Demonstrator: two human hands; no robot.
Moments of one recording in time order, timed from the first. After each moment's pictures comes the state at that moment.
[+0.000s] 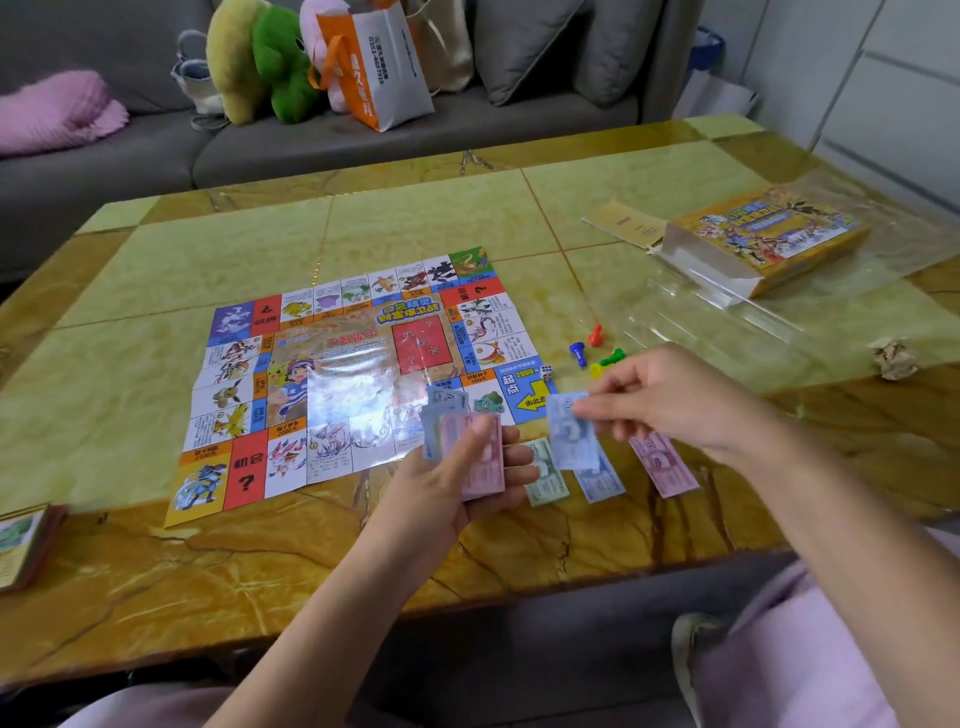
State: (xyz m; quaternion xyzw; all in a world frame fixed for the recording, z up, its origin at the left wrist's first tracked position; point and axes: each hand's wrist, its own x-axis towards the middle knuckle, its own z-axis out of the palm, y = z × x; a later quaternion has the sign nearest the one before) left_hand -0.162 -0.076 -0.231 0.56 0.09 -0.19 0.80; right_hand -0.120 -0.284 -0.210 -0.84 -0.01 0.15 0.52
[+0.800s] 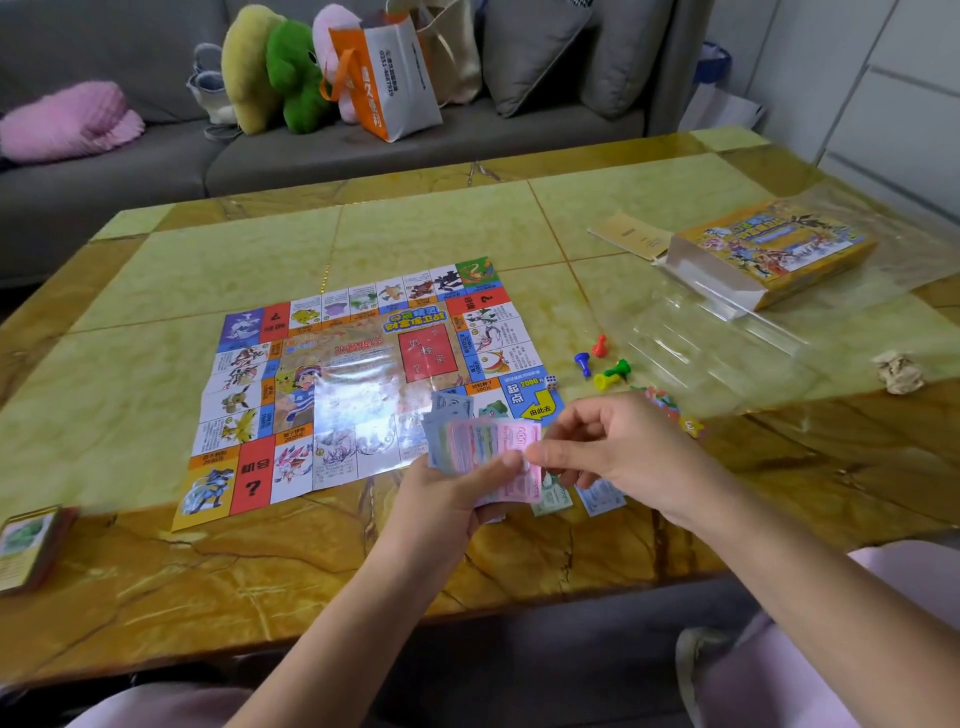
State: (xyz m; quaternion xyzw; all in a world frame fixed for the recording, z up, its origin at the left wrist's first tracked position) left_hand -0.163 -0.079 -0.238 0.58 0.09 -0.16 0.79; right_hand -0.145 -0.249 -0.216 -0.80 -0.04 0.13 0.58
